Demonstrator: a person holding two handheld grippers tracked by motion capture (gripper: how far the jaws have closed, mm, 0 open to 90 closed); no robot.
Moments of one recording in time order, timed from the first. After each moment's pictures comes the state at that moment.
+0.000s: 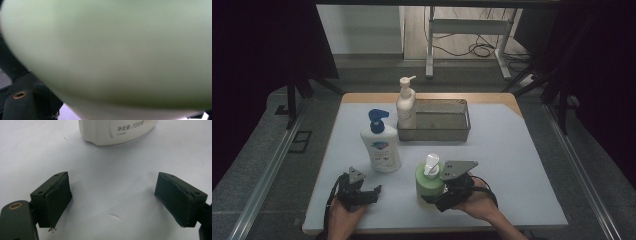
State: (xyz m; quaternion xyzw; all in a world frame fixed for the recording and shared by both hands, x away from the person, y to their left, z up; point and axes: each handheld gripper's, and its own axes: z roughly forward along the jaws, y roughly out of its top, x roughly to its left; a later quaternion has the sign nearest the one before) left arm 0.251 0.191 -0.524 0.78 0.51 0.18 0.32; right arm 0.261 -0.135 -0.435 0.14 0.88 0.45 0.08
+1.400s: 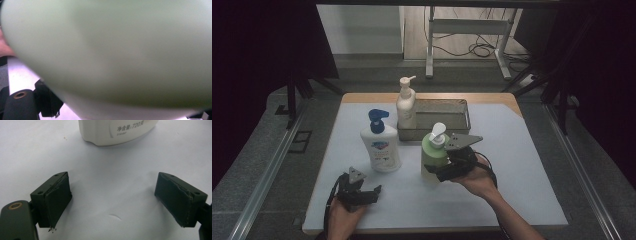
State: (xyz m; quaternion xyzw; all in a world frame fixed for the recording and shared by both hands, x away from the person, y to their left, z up) left arm 0.251 0.191 -0.524 0.78 0.50 0.18 0.32; right arm 0.312 -0.140 -0.407 0.22 0.85 0.46 0.14
